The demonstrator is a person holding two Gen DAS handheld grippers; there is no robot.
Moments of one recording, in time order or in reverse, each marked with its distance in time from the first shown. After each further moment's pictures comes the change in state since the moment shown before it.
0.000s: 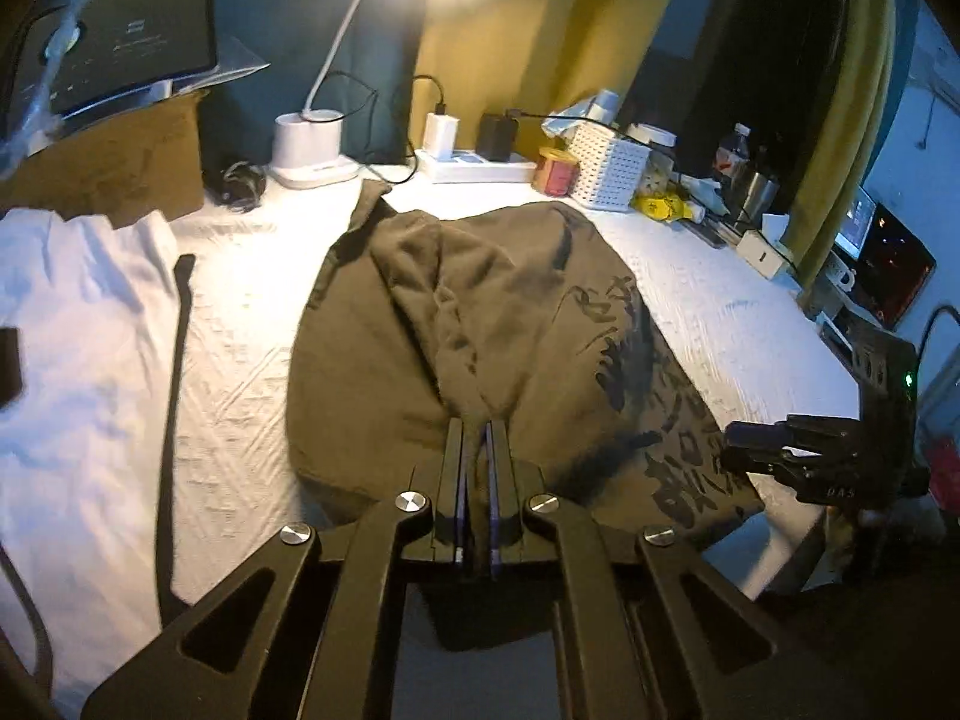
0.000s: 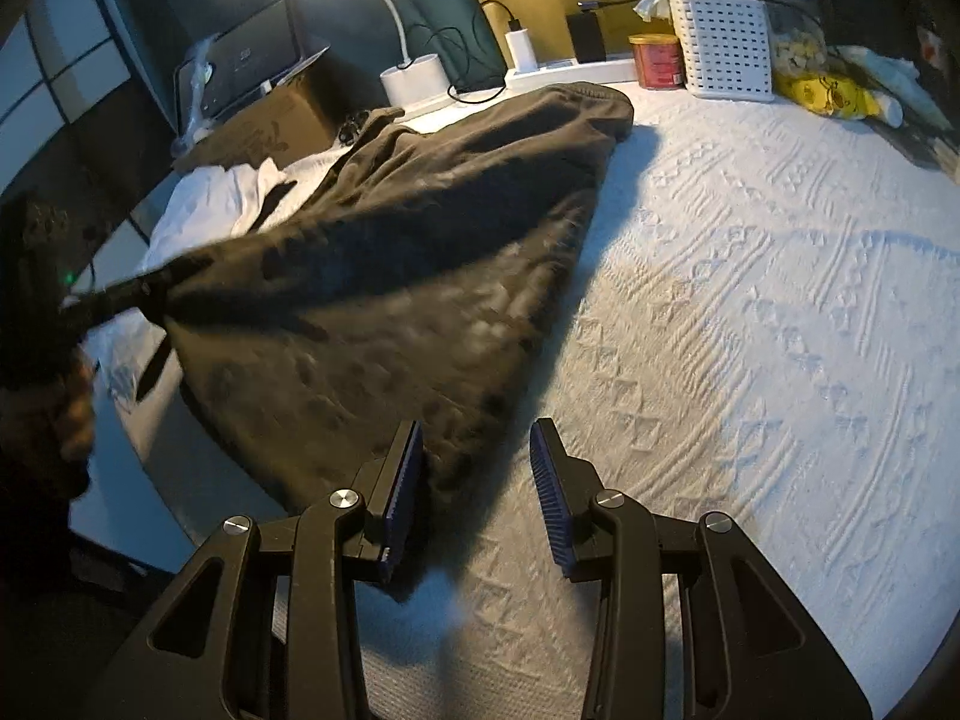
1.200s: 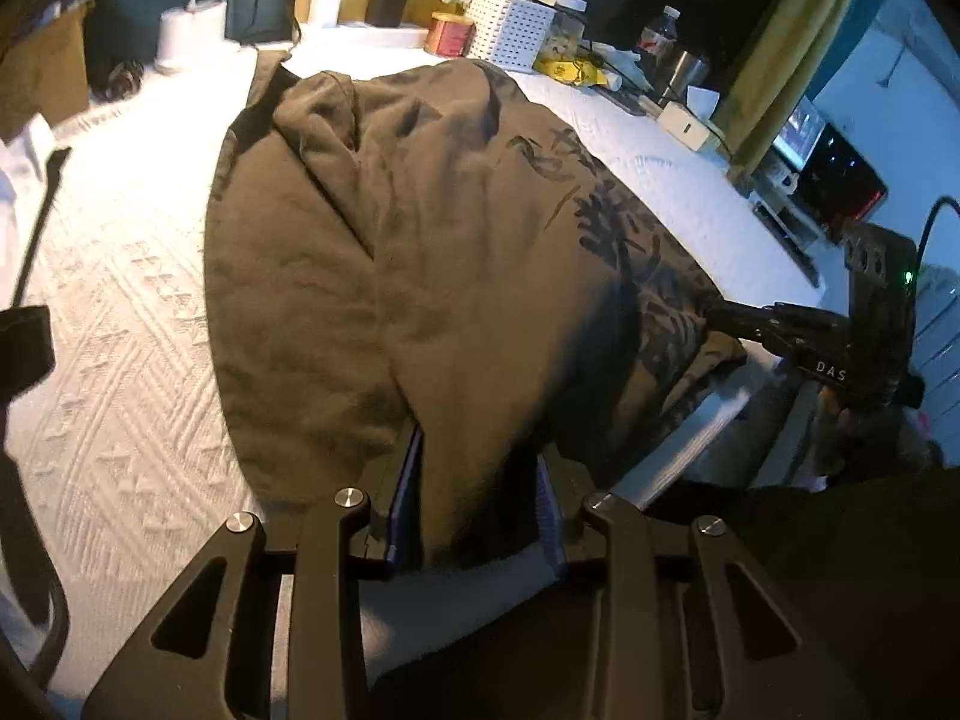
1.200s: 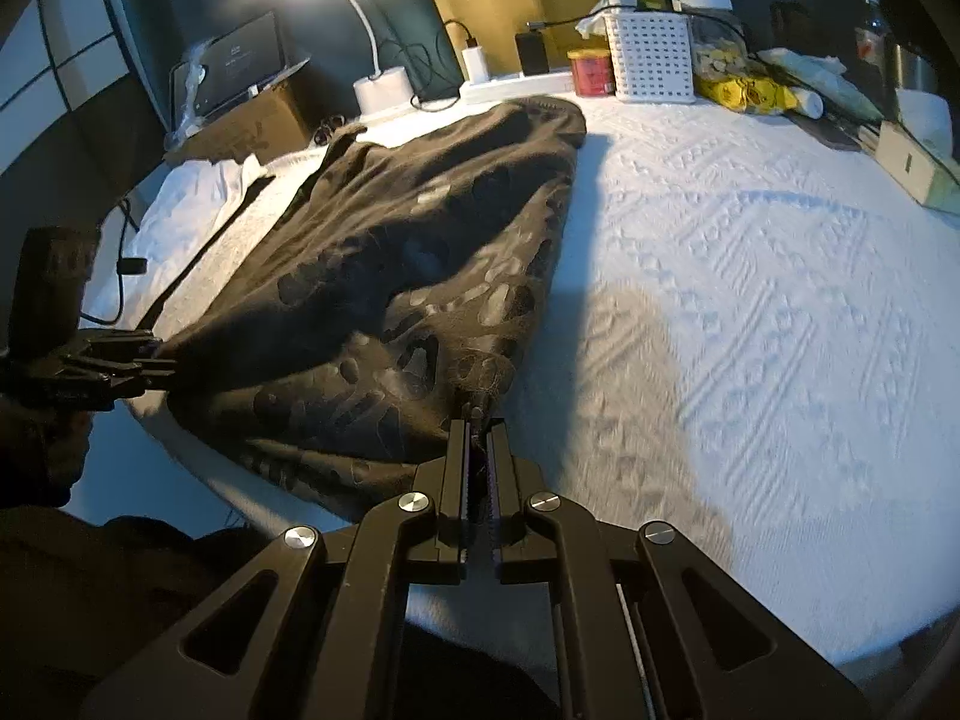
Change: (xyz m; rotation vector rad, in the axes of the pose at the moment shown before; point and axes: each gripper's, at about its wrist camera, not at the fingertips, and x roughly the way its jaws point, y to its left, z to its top) left arm 0.026 -0.068 -0.052 0.068 0.251 -0.163; right arm -0.052 -0.025 -0.048 0.002 -0.007 -0.074
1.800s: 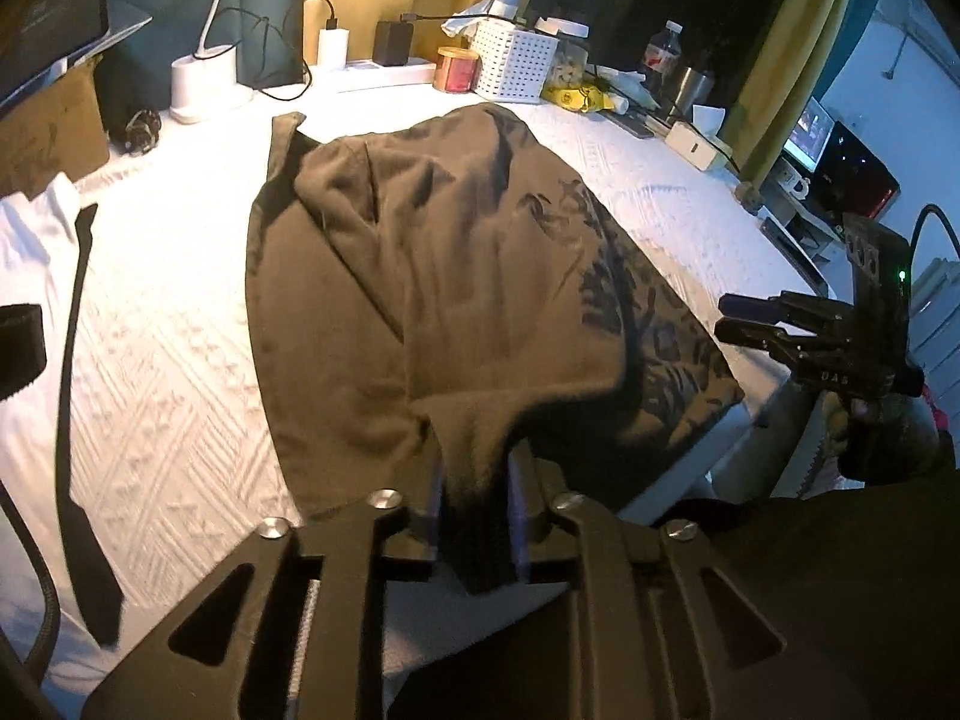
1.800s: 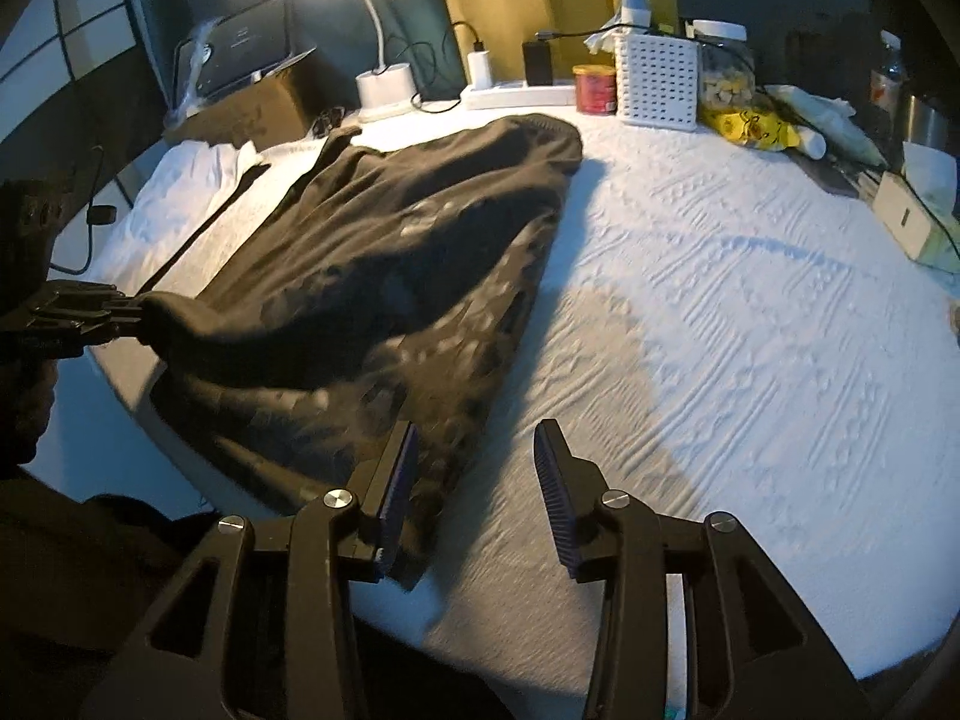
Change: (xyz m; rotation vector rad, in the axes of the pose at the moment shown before) left arm -0.023 -0.003 0.031 0.026 -0.026 0.058; right arm -0.010 -0.015 0.033 -0.066 0.001 -0.039
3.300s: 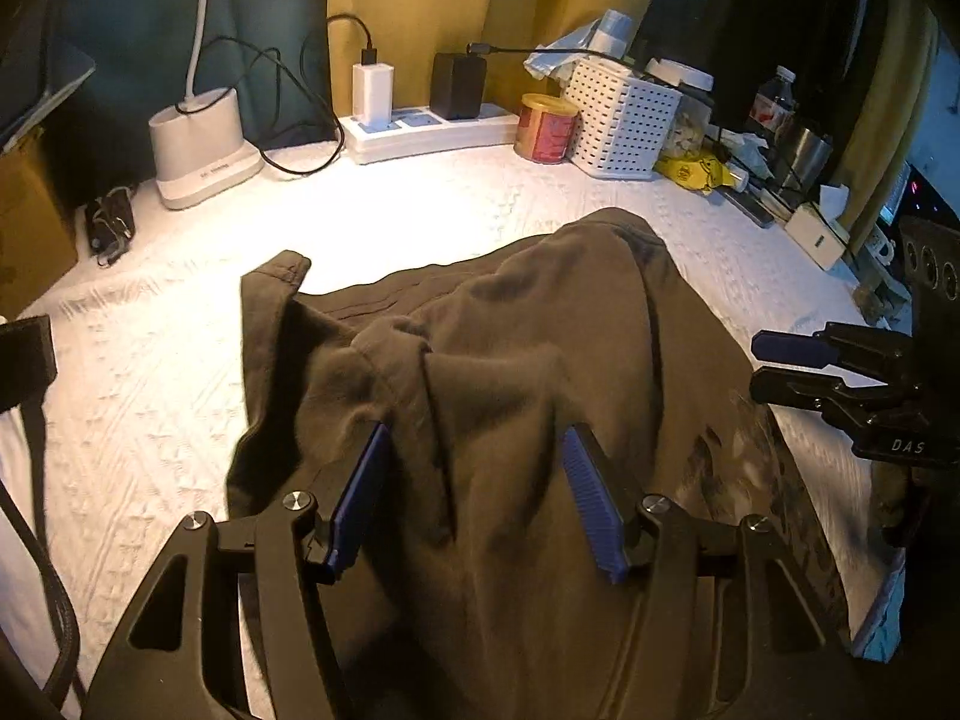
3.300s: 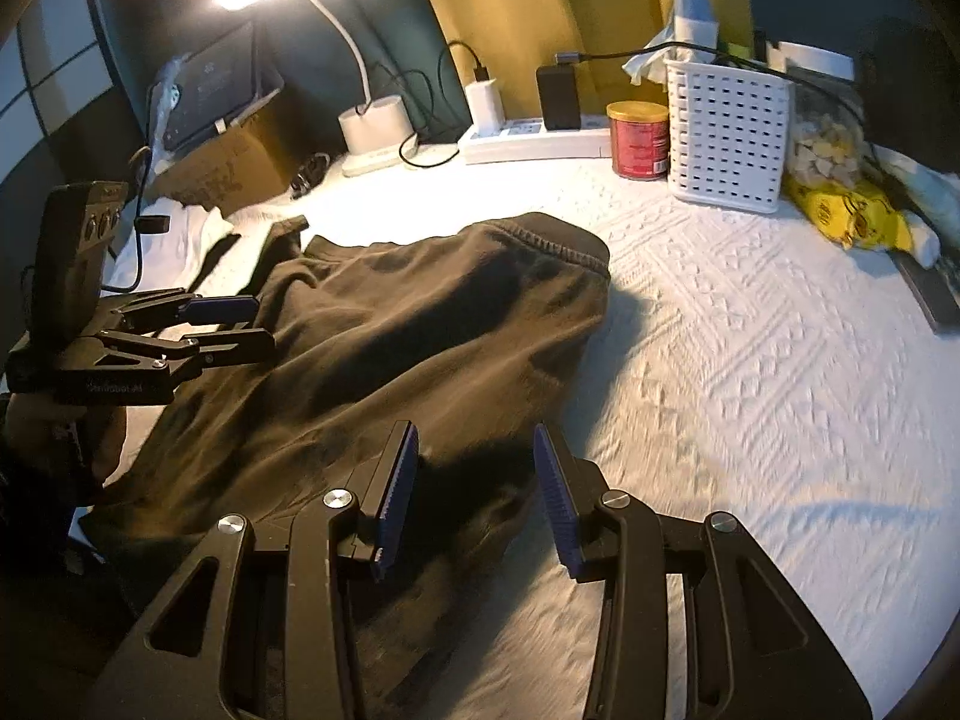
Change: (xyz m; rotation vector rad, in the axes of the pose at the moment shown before) left arm 0.097 0.043 0.126 -0.056 -0.075 0.134; right arm 0.097 -0.040 0.132 -0.058 0.009 0.119
